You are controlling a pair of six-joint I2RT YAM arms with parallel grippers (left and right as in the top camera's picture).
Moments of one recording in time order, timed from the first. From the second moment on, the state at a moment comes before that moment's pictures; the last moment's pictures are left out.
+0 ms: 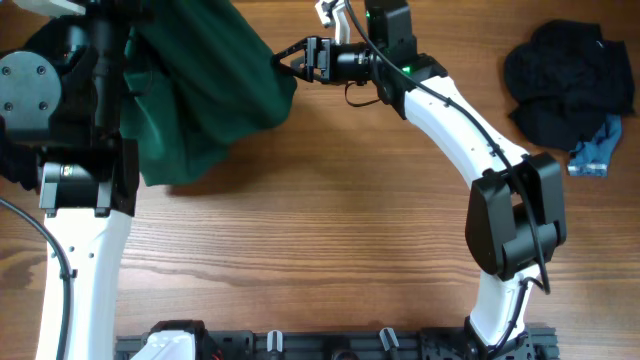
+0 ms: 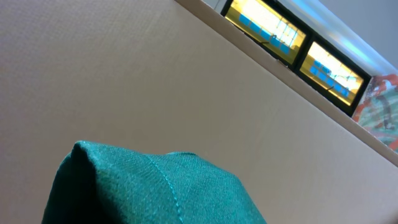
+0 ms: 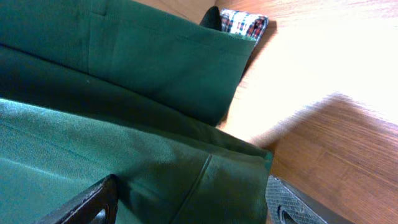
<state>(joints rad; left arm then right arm) -0.02 1.25 1.35 0.32 0.10 -0.56 0.39 2.04 1.63 -0.08 -0.91 0.62</state>
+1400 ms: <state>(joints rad) -0.02 1.25 1.35 0.19 0.09 -0.54 0.56 2.06 1.63 -0.50 -0.93 0.30</state>
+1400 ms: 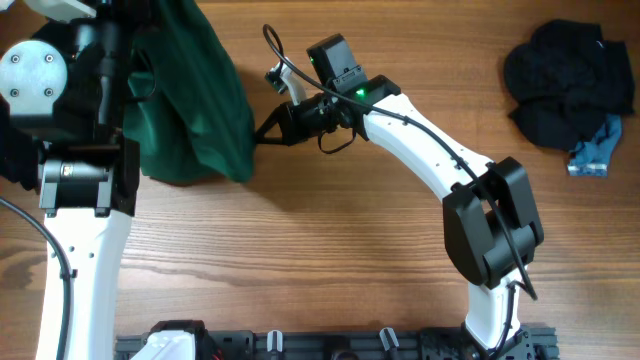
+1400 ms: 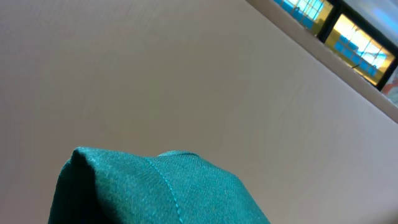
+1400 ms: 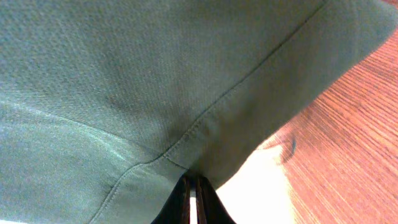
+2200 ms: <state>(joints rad) 0.00 1.25 1.35 0.14 0.05 -0.50 0.30 2.06 1.21 0.20 -1.20 0.90</state>
